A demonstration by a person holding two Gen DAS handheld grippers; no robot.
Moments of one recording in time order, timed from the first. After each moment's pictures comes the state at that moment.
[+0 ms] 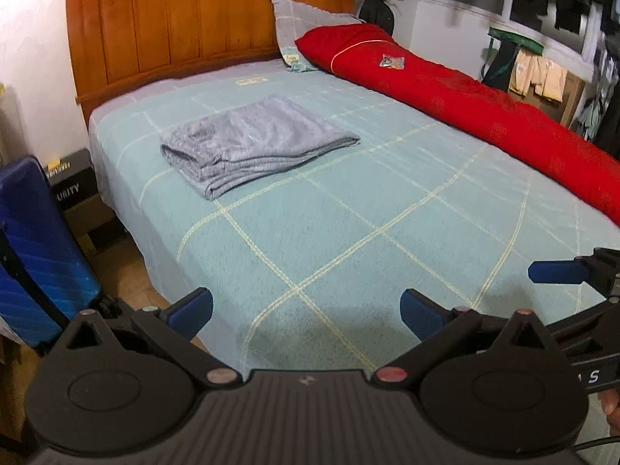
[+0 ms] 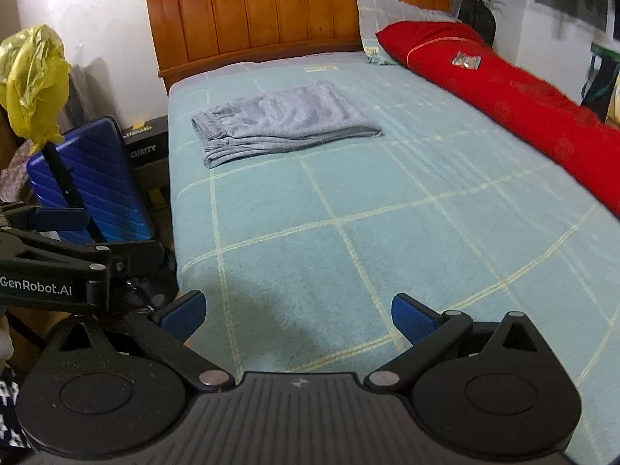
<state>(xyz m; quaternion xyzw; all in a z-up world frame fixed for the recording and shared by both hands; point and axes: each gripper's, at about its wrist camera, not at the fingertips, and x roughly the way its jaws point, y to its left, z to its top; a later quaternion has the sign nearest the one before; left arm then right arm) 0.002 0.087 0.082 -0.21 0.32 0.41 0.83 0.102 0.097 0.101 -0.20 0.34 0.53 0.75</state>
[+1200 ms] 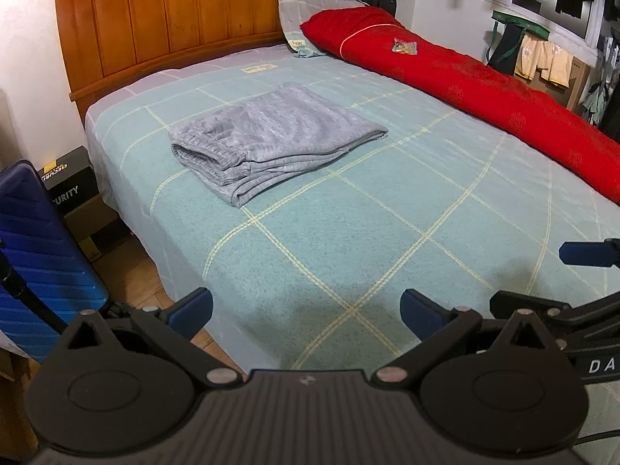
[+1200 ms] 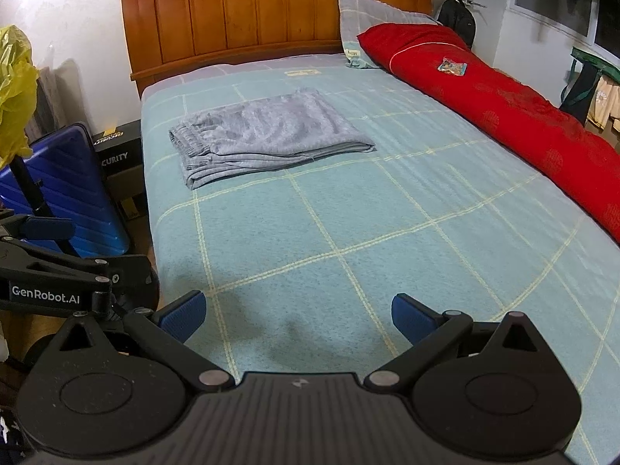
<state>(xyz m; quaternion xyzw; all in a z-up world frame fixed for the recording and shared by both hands) -0.008 0.150 0.075 -0.20 0.35 0.40 0.82 0.093 0.151 0.108 -0.21 0.34 0.49 0.78</state>
